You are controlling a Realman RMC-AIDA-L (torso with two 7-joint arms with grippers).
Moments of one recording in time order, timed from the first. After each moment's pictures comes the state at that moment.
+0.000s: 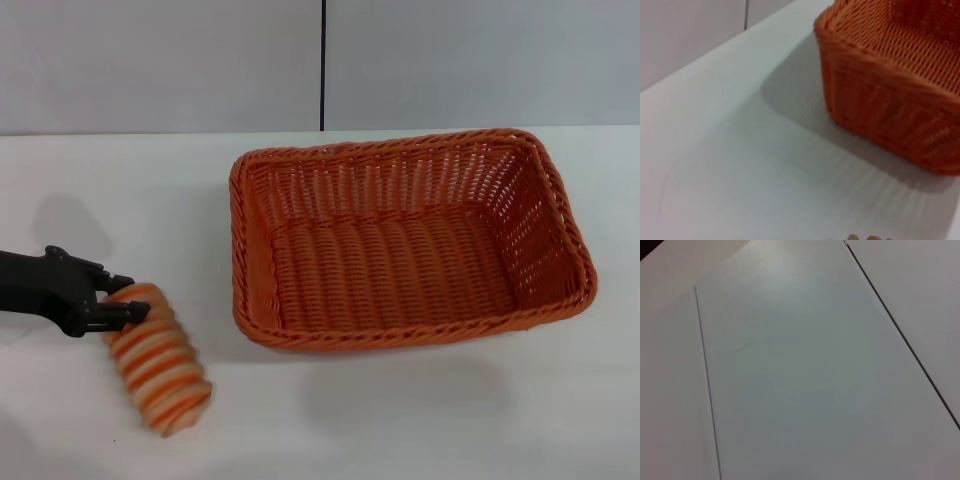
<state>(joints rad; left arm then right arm) -0.45 -2.06 0.73 0.99 2.45 1.61 -1.65 0.07 2.07 -0.73 -0.46 -0.82 -1.86 1.05</state>
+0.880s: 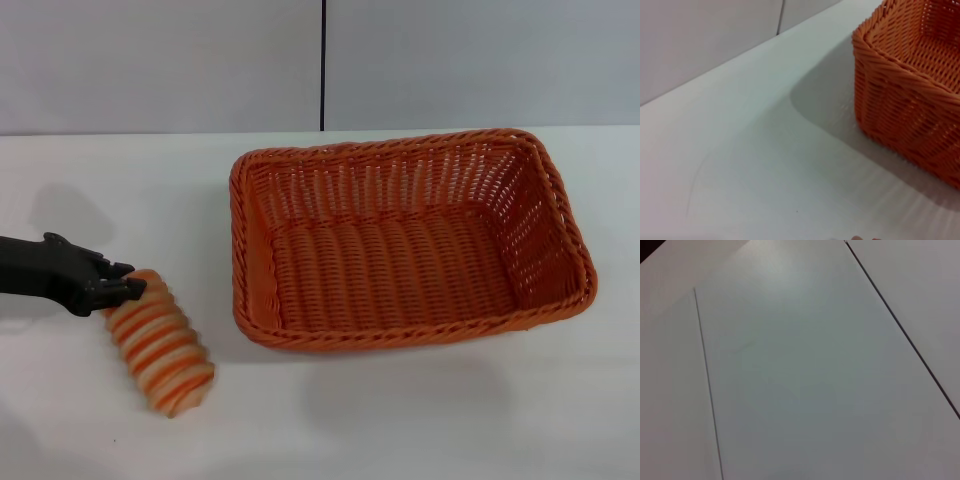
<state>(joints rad) -0.46 -2.06 0.75 1.00 2.44 1.56 -1.75 0.10 2.07 -0.73 -0.45 -0.82 -1.86 1.05</state>
